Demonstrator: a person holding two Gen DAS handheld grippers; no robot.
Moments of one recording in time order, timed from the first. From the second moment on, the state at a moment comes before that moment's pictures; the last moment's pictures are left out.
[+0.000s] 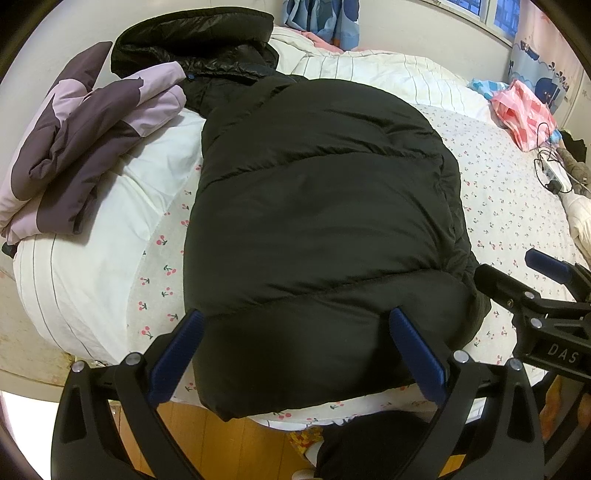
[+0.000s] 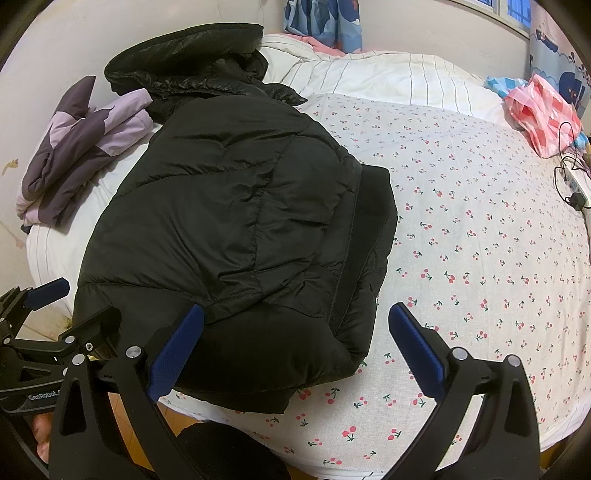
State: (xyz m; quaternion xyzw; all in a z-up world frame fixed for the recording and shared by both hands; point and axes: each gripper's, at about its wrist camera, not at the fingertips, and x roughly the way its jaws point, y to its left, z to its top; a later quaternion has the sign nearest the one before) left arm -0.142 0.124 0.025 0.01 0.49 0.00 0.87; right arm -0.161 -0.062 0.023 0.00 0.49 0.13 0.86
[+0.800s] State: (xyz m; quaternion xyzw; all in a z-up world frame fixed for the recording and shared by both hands) left arm -0.140 0.130 0.025 -0.01 0.50 0.00 0.87; right arm -0.161 -0.060 0.025 -0.01 0.48 0.12 0.87
